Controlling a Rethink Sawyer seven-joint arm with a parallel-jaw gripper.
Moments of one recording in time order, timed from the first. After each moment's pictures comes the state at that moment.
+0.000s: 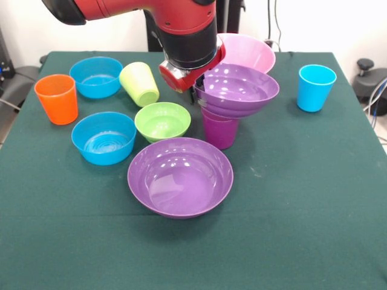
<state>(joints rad) -0.76 -0.47 0.79 1.50 -0.66 1.18 1.24</state>
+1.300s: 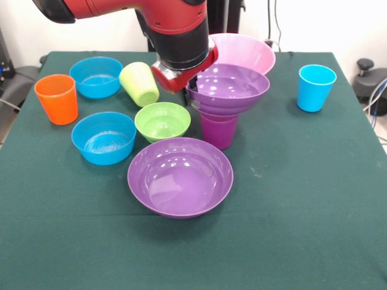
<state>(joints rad) -0.77 -0.47 0.79 1.50 -0.66 1.15 1.24</state>
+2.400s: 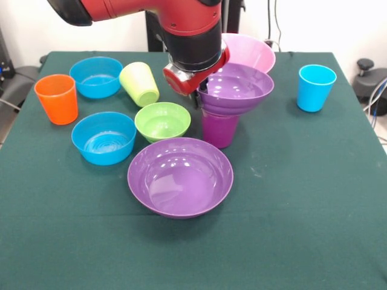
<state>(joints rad) -0.74 -0.47 0.79 1.50 -0.66 1.14 1.24</state>
